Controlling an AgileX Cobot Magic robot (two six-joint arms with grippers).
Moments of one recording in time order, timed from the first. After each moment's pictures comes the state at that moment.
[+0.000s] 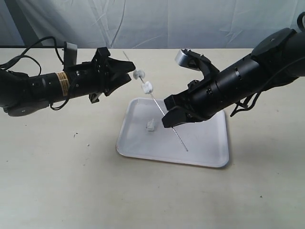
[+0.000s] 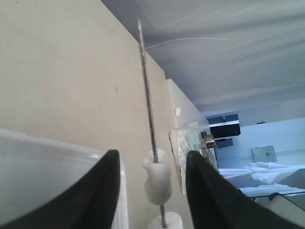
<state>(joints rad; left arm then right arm) -0.21 2.01 -0.91 0.94 -1.05 -1.73 0.36 1.79 -0.99 1.09 0.83 -0.91</state>
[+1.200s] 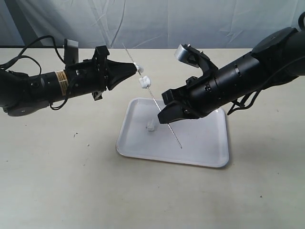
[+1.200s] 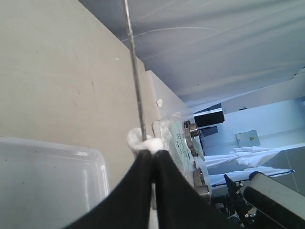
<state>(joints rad) -0.21 2.01 -0.91 0.96 -1.13 -1.70 0.36 1.79 -1.00 1.16 0.85 -0.94</state>
